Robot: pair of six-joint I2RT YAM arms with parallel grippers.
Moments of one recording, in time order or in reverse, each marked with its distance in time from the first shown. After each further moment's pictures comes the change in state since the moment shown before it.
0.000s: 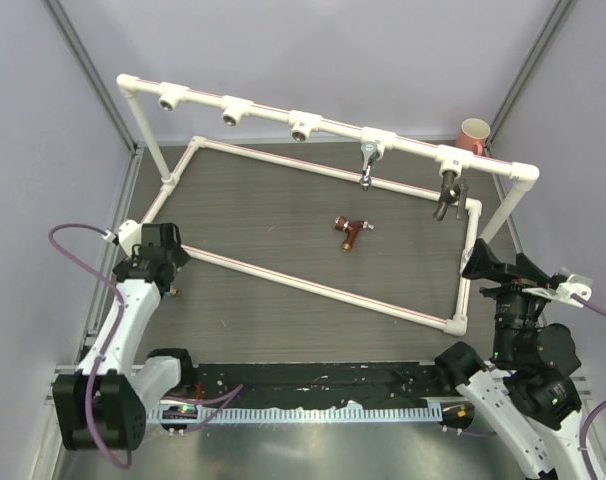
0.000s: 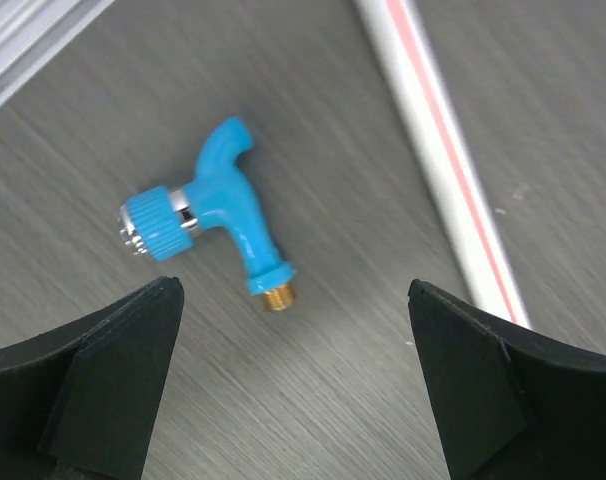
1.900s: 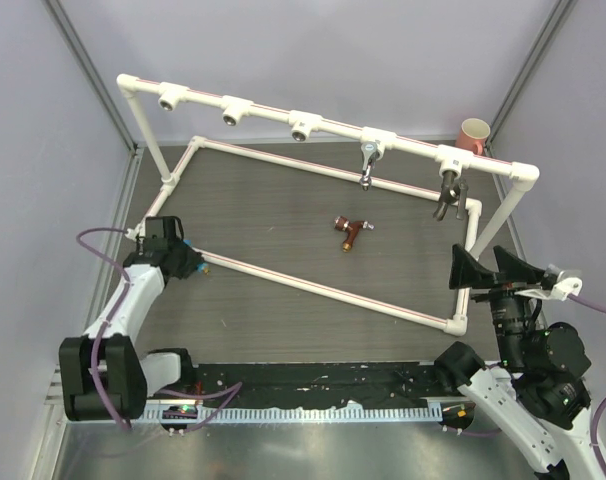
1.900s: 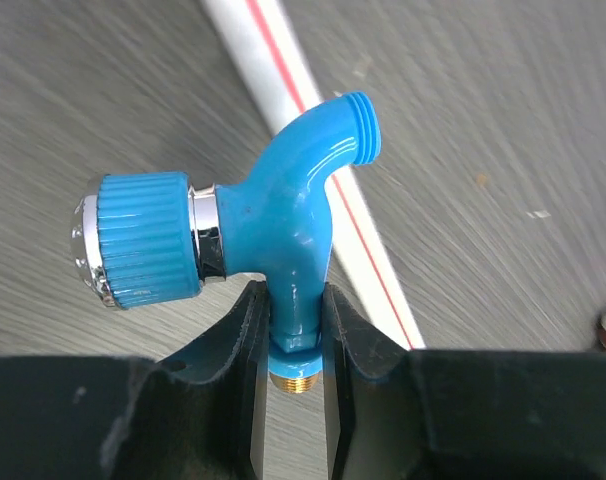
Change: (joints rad) left arm 0.103 0.241 0.006 0.135 0.502 -0.127; right arm 0.111 0.000 0.034 -0.022 -0.149 -0.013
